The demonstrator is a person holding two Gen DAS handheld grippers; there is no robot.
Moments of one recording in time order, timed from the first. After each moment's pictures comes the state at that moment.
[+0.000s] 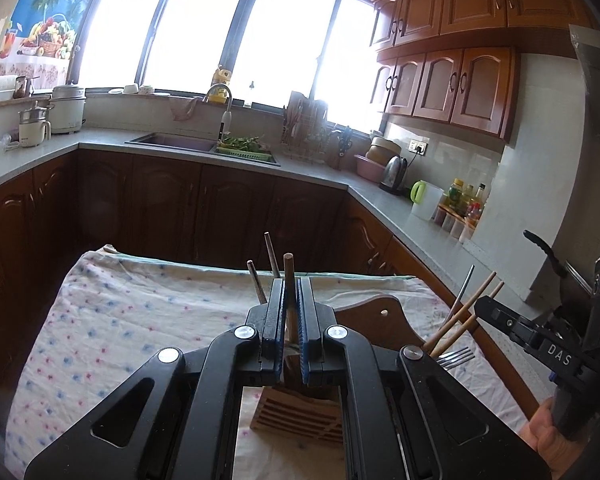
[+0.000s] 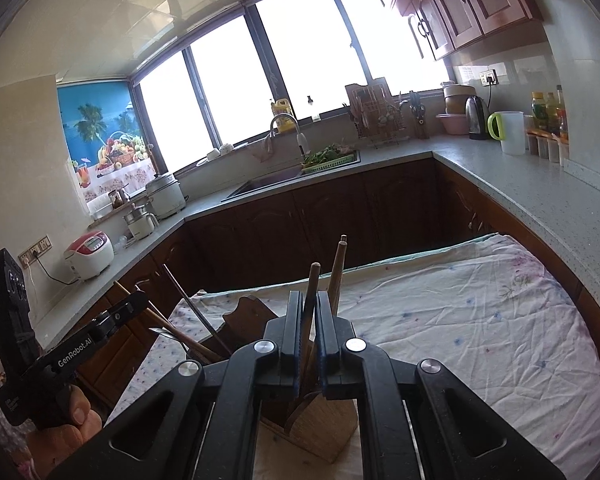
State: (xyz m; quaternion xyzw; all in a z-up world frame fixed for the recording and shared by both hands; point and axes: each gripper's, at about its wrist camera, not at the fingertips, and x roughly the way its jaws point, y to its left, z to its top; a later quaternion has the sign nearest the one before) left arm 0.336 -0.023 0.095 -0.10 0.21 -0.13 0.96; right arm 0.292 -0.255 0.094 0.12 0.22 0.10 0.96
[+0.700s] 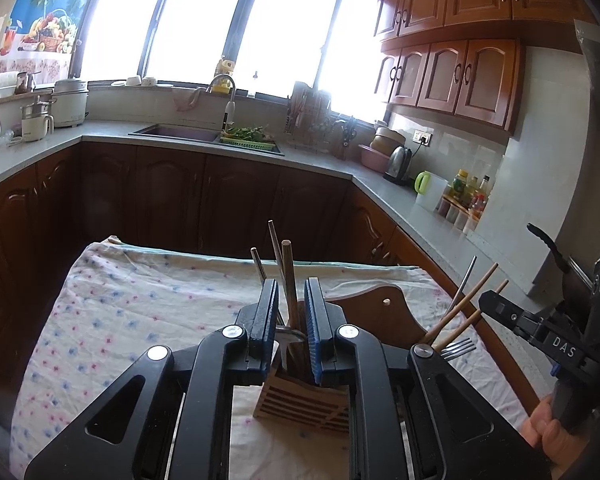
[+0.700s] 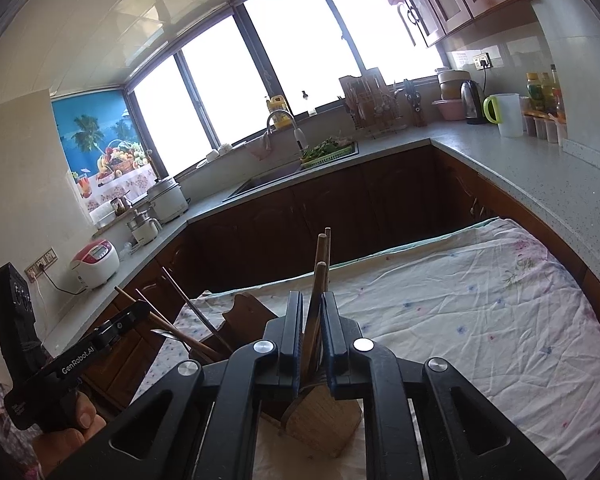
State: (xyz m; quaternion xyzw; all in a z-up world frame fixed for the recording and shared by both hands) left arm 0.334 -0.022 0.096 -0.09 0.23 -0.13 0.96; right arm 0.290 -0.263 0.091 0.15 0.23 0.11 0.96
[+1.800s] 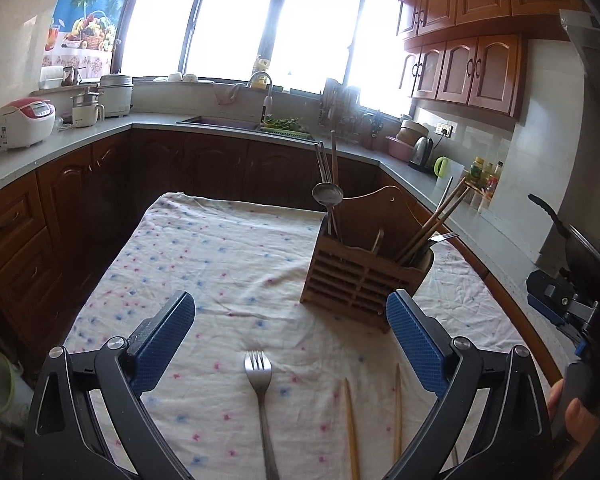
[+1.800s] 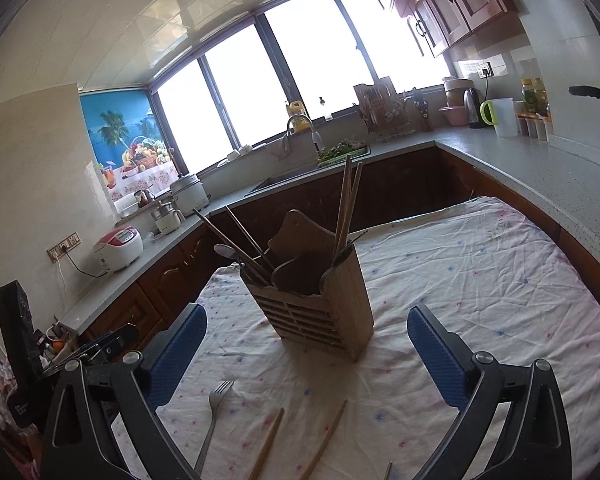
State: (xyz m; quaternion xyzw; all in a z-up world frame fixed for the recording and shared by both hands) left arm 0.169 0.017 0.061 -0.09 0.24 -0.06 0.96; right arm 0.158 -0.258 0.065 0.14 0.21 0.13 0.96
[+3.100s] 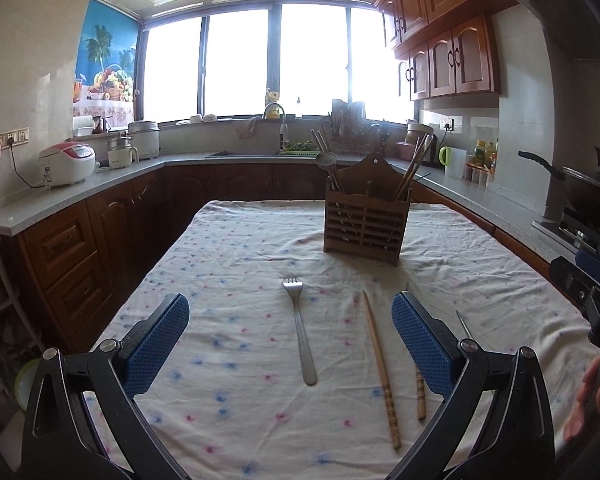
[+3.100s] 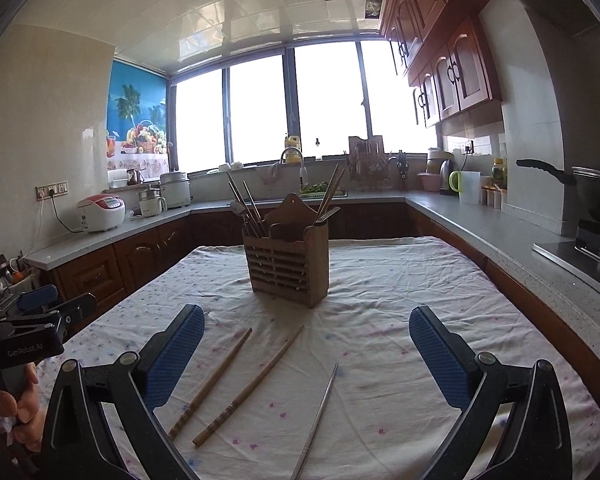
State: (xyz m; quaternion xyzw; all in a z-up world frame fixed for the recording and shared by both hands) left arm 0.018 -0.005 0.017 -0.01 0.18 -0.01 0.98; right arm 0.003 -0.236 0.020 0.00 0.12 0.06 0.99
